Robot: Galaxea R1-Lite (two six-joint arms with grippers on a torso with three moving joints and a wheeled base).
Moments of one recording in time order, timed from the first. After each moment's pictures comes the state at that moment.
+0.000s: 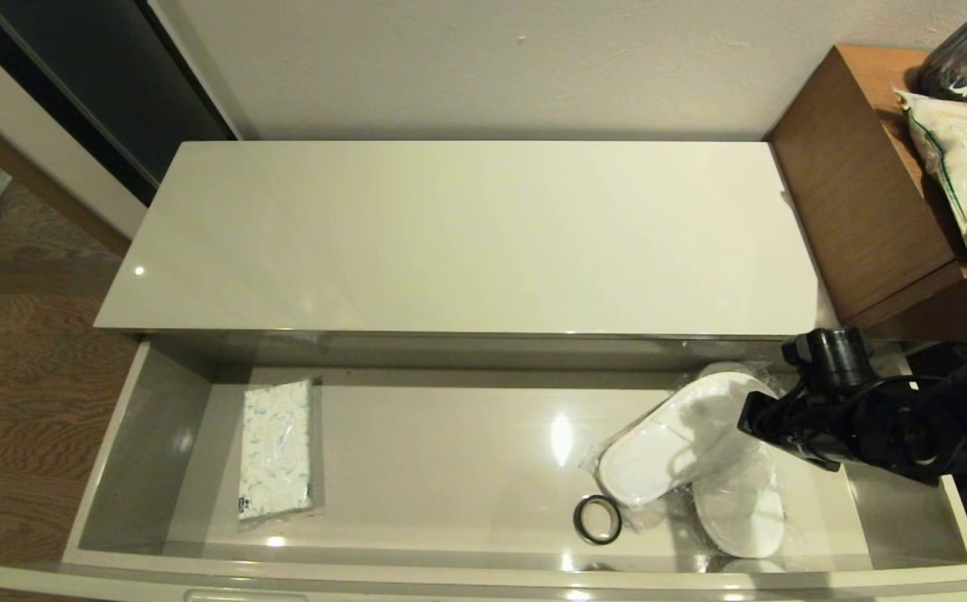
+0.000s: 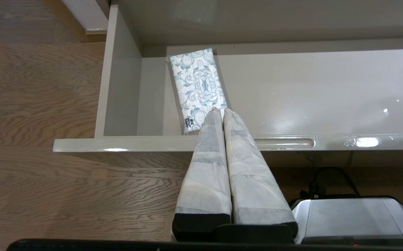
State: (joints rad) left arm -0.01 0.00 0.00 0.01 0.00 0.07; right arm 0.08 1.99 -0.76 -0.41 -0.18 0.52
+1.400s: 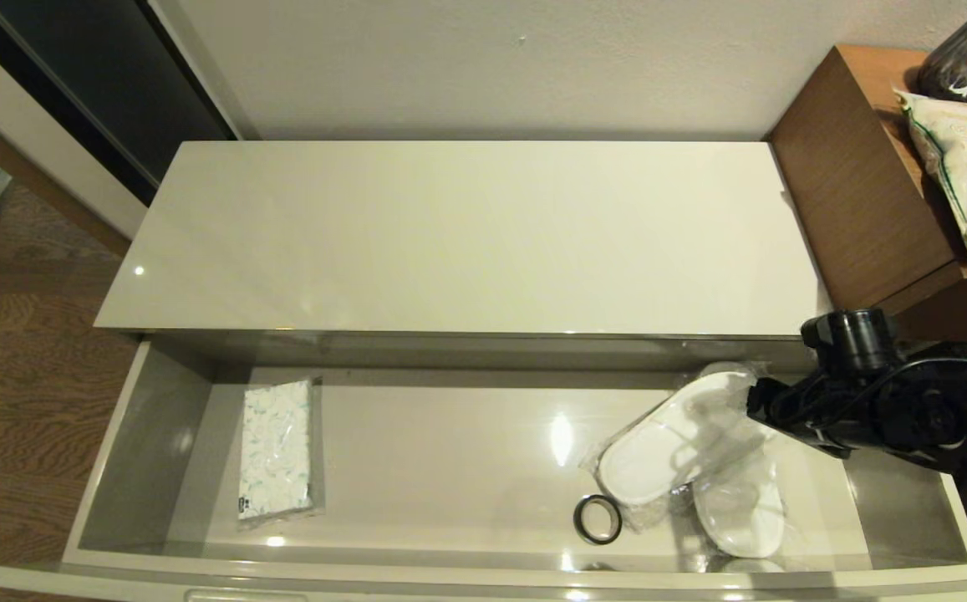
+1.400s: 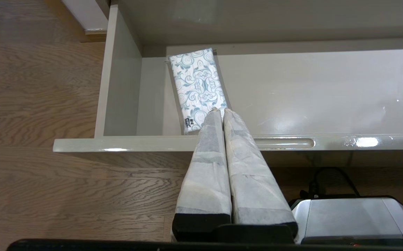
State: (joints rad) left arm -0.01 0.00 0.00 0.01 0.00 0.07; right arm 0.06 1.95 -0.79 -0.36 -0.11 0.49
